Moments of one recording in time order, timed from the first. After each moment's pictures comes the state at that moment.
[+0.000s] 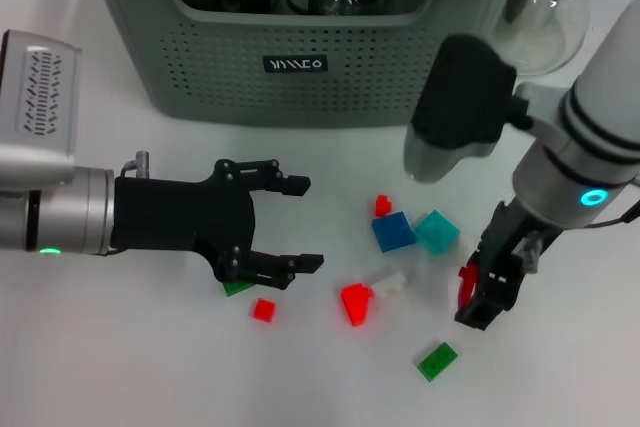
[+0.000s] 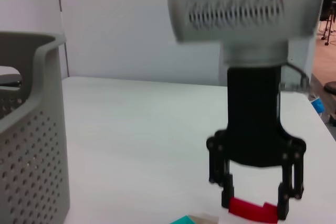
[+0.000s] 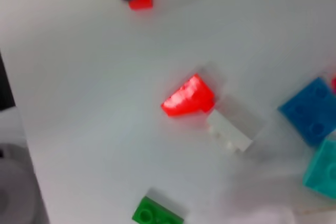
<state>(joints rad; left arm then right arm) -0.42 -2.17 0.86 0.83 2.06 1.64 -1.14 0.73 2.10 -1.74 -1.24 -2.53 -1.68 2.53</state>
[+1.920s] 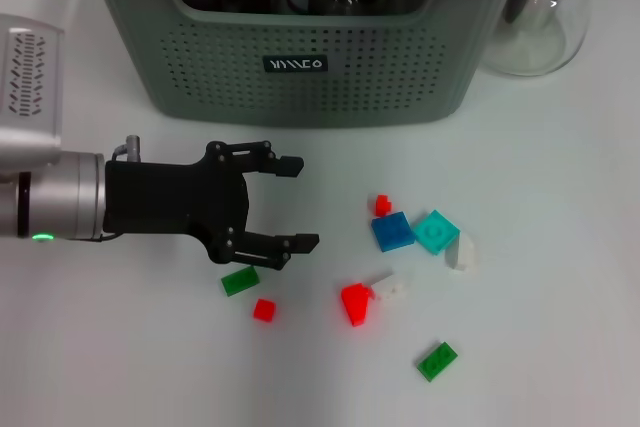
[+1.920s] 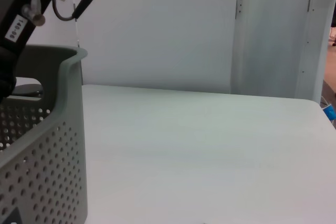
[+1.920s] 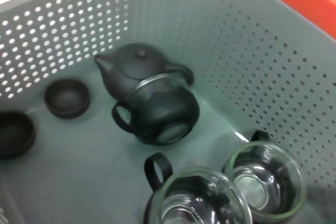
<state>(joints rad) -0.43 -2.17 0.82 0.83 2.06 1.65 -1.15 1.27 2.07 -1.11 -0.55 -2.74 -0.98 2.46</state>
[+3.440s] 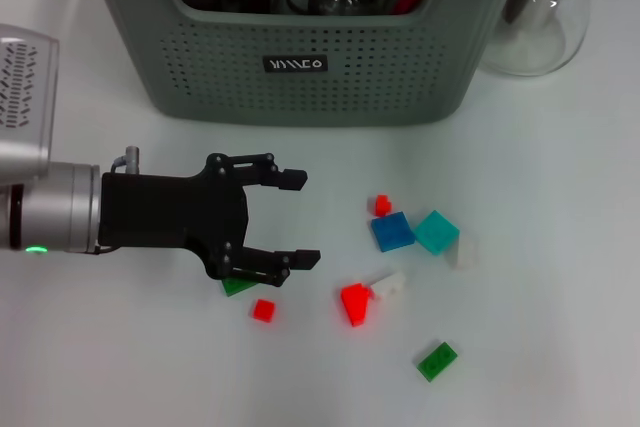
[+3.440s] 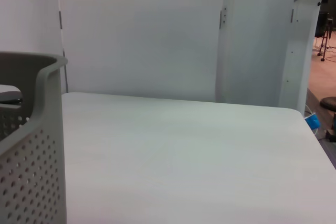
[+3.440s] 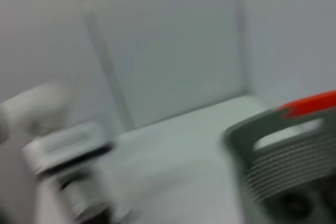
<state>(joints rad) -0.42 -2.17 0.81 0.83 2.06 1.71 -1.14 0.77 1.99 -0.98 -1.38 -1.95 -1.76 2.27</state>
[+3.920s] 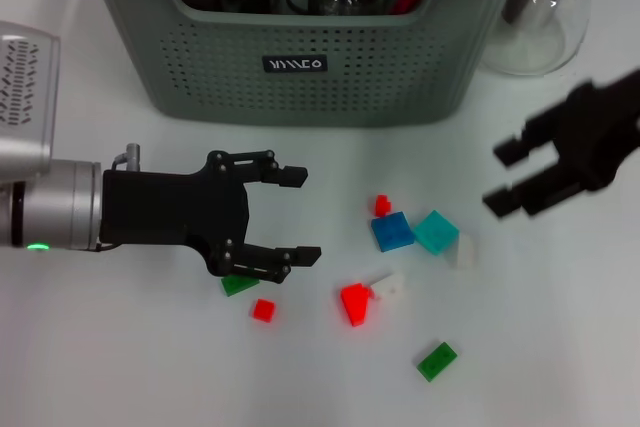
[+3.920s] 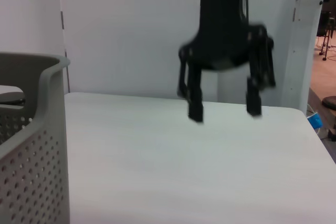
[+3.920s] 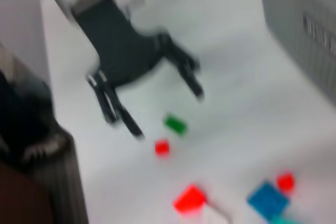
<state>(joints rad) -0.42 -2.17 0.81 0.83 2.05 1.70 -1.14 0.69 2.04 -1.02 -1.31 -2.33 -1.97 2.18</state>
